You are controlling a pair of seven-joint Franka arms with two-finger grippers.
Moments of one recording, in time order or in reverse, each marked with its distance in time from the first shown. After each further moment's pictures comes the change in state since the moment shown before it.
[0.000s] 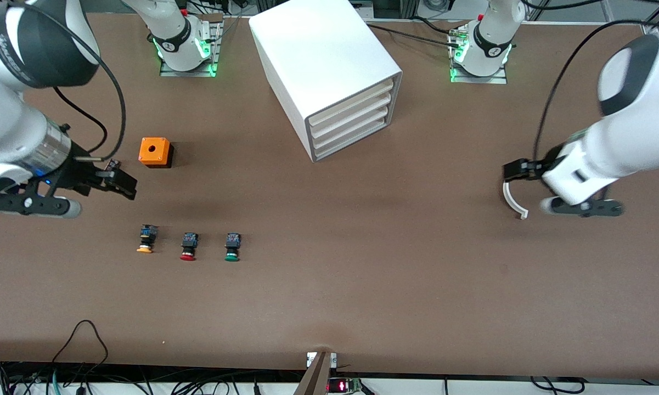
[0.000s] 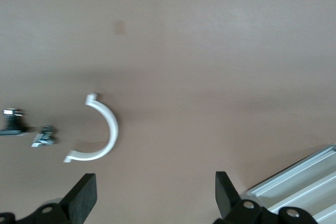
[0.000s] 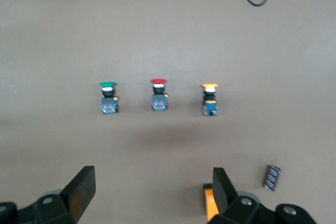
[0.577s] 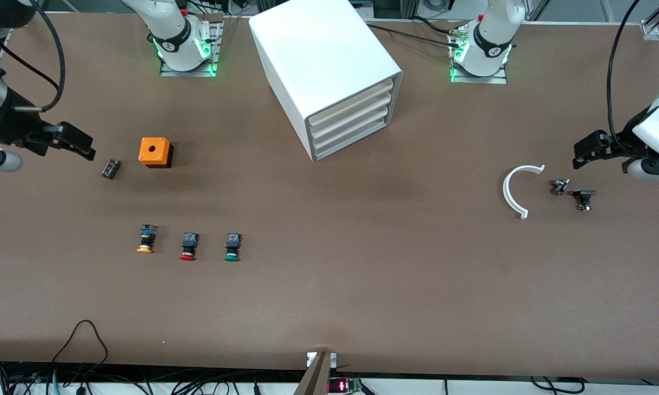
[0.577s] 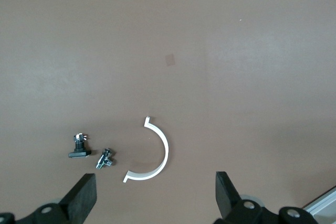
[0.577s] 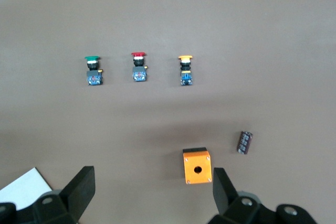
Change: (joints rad) left arm -0.239 -0.232 0.387 -0.206 -0.018 0.177 0.208; right arm -0.001 -0.156 -0.098 -0.056 0.062 -0.133 -0.074
